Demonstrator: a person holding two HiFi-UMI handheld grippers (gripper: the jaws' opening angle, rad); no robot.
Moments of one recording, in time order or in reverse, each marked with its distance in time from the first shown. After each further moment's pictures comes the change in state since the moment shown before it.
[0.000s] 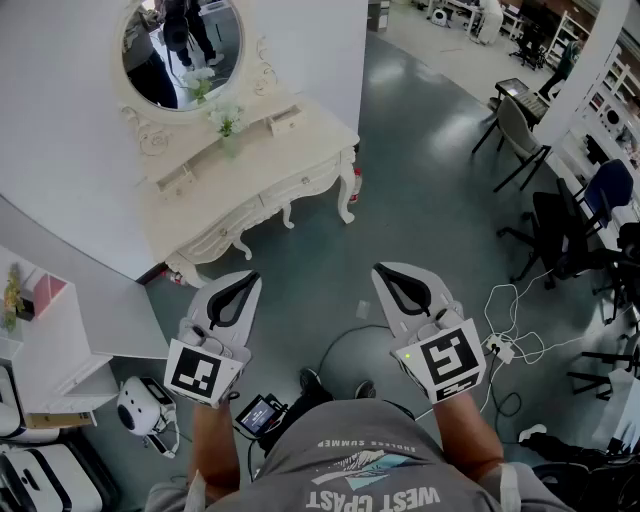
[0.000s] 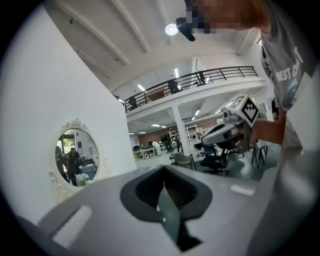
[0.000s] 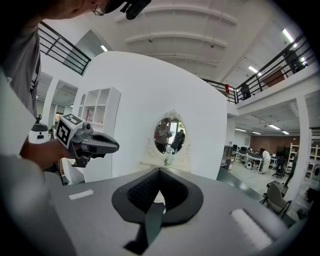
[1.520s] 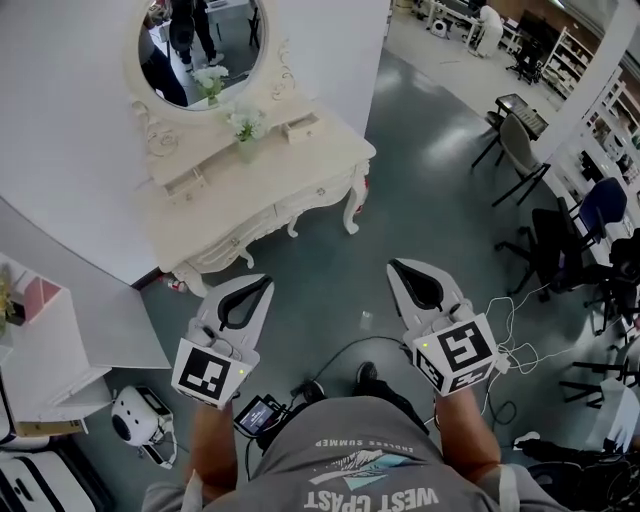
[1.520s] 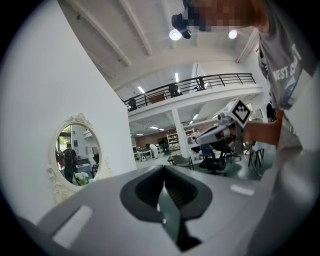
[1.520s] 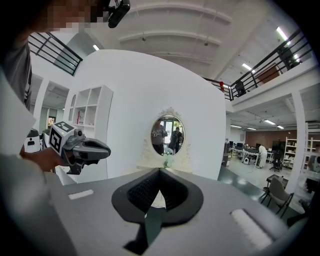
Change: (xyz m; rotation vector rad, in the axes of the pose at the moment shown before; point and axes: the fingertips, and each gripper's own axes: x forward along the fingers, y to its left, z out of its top) left arm -0.012 0.085 -0.033 -0.030 -0.044 -0.047; right arm 0.087 0.024 0.022 0.054 0.008 -0.040
